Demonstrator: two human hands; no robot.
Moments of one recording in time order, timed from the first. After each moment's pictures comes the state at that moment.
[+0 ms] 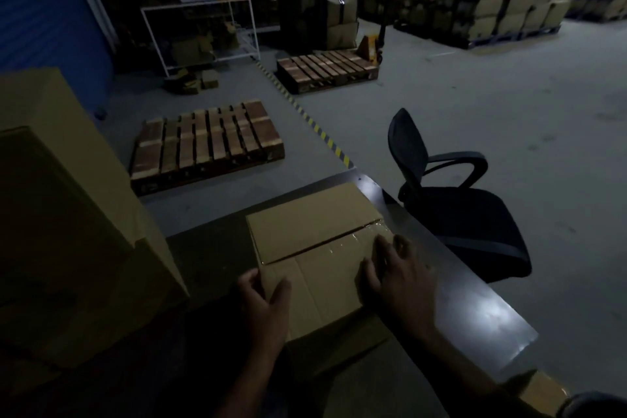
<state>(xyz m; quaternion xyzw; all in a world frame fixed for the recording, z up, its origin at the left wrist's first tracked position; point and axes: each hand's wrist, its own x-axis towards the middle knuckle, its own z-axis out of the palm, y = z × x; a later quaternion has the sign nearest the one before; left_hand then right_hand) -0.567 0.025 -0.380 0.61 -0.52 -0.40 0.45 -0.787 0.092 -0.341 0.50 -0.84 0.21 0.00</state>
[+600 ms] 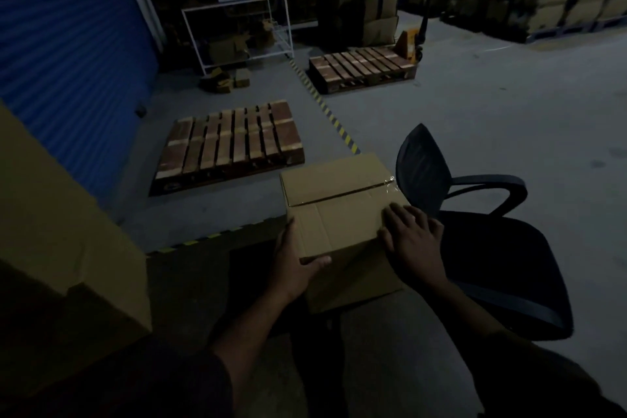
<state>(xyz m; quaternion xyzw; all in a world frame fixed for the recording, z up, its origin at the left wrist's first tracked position) -0.741 -0.129 -0.361 0.55 -0.68 -0.39 0.29 -0.998 -0.072 -0.354 0.62 -0.76 0.20 0.06</state>
